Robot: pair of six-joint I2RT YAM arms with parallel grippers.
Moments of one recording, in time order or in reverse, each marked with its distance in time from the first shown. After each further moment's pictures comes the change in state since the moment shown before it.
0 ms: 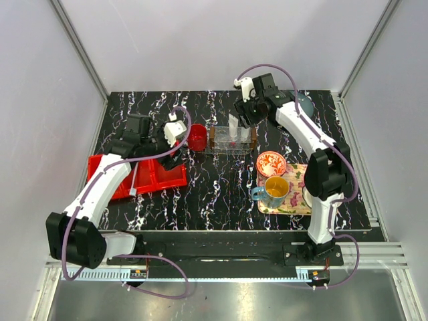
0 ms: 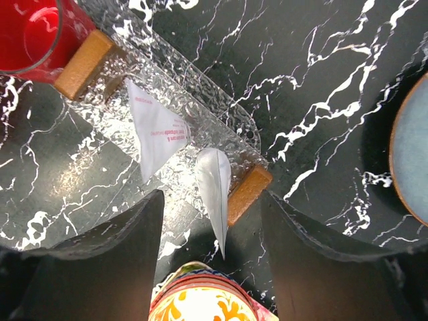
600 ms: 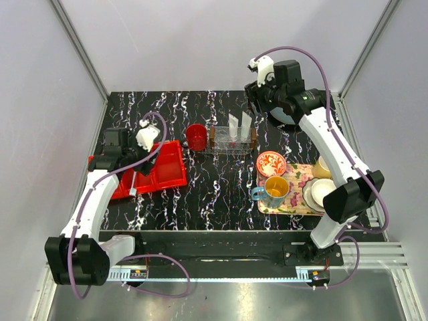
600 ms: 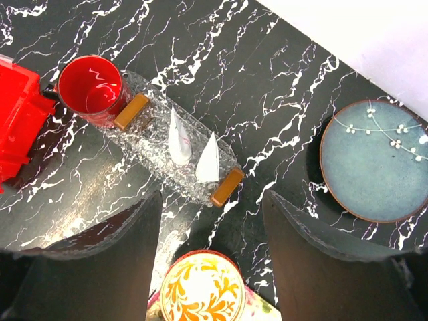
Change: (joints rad) left arm 0.205 -0.155 -0.168 -0.002 -0.287 -0.058; right arm 0.000 -0.296 -0.003 0.002 0.013 0.016
